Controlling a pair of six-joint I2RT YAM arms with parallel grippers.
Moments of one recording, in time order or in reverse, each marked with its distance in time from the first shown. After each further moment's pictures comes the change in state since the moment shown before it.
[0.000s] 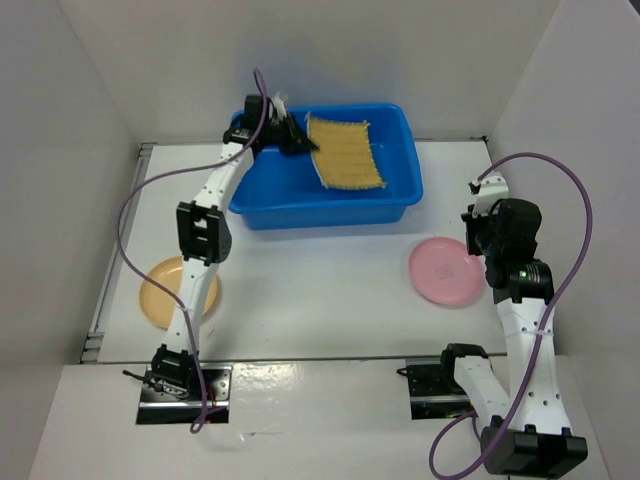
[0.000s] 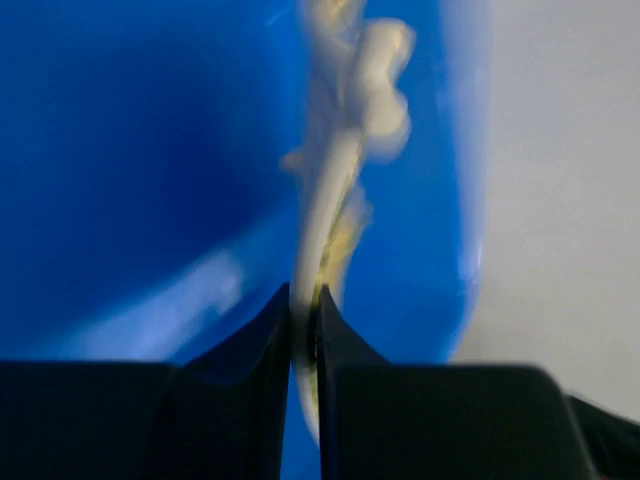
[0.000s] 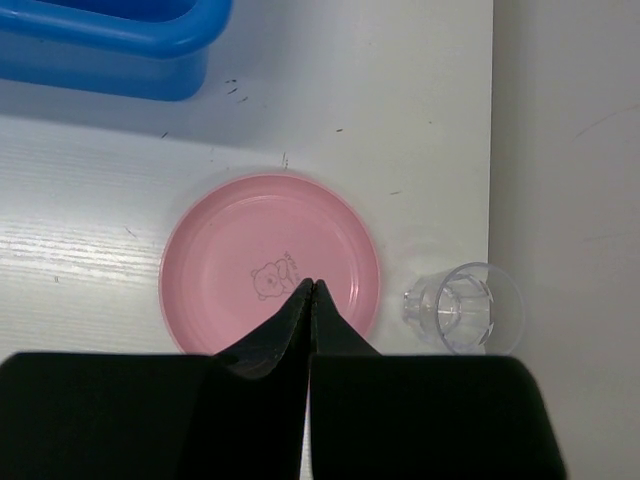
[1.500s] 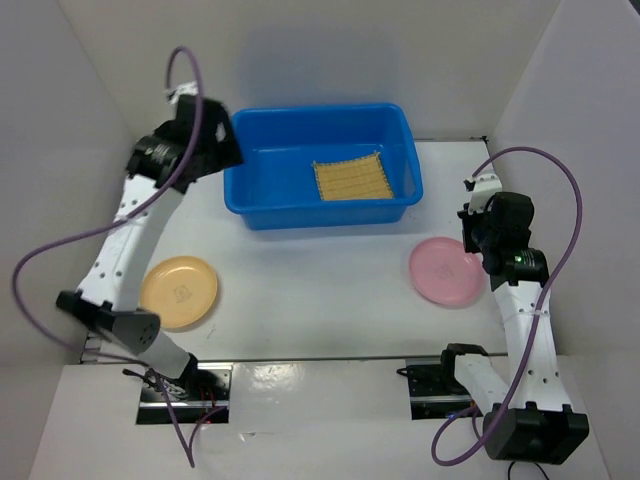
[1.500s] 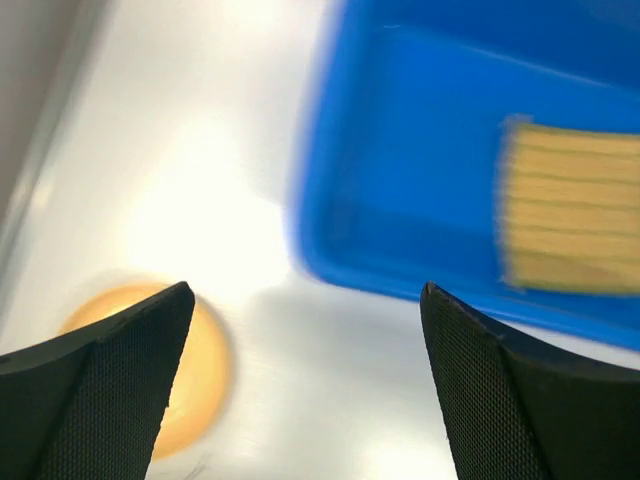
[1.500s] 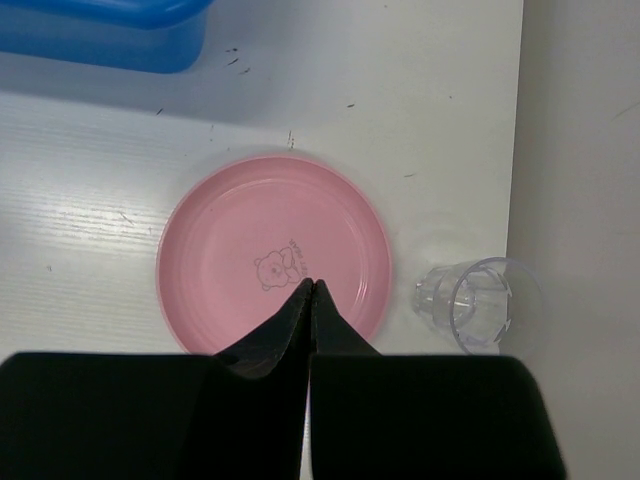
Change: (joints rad) left arm -0.185 -1.023 -0.626 -0.521 -1.197 0.254; right arm -0.001 0.088 -0.001 0.000 0.000 0.004
